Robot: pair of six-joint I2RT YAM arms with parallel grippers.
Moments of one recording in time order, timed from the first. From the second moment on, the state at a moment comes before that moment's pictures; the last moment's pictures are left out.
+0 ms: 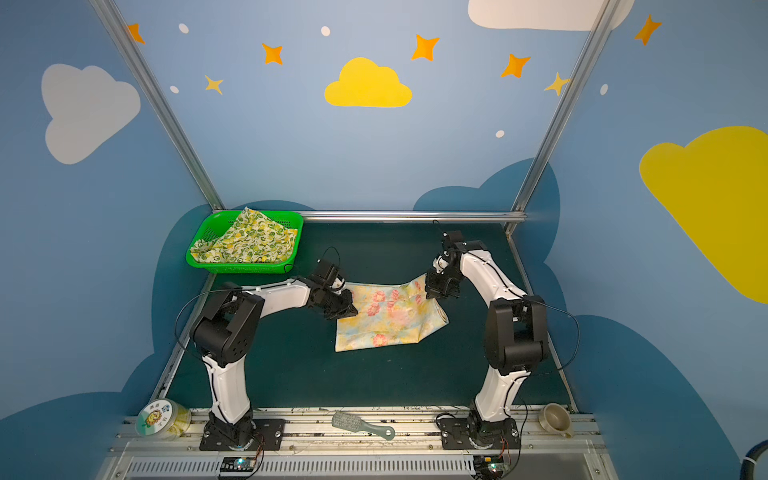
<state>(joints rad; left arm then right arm) -0.47 1.96 1.17 -0.32 0.48 -0.75 0.21 1.80 1.48 -1.09 -0.35 0.29</state>
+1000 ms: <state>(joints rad) -0.77 1.99 1.34 -0.15 0.54 -0.92 0.30 1.91 1.66 -1.26 -0.06 0.26</state>
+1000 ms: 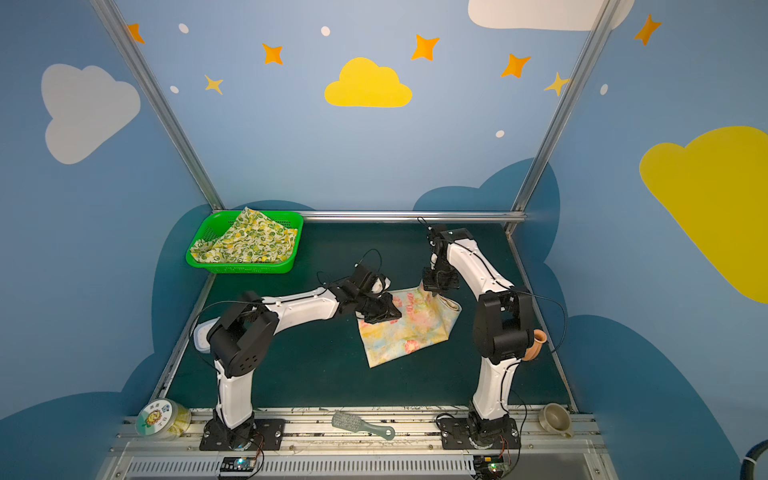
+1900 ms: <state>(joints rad) -0.87 2.25 1.45 -0.07 0.66 -1.04 0.28 1.96 1.70 -1.28 -0.14 0.34</state>
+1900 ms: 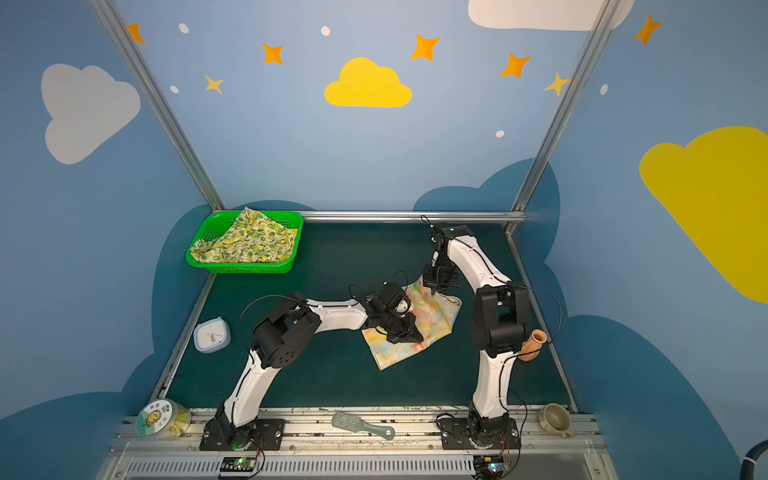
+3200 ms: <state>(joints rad) -0.78 2.01 1.16 -0.22 0.59 -0.89 0.37 1.88 1.60 -1.20 -0.25 0.48</state>
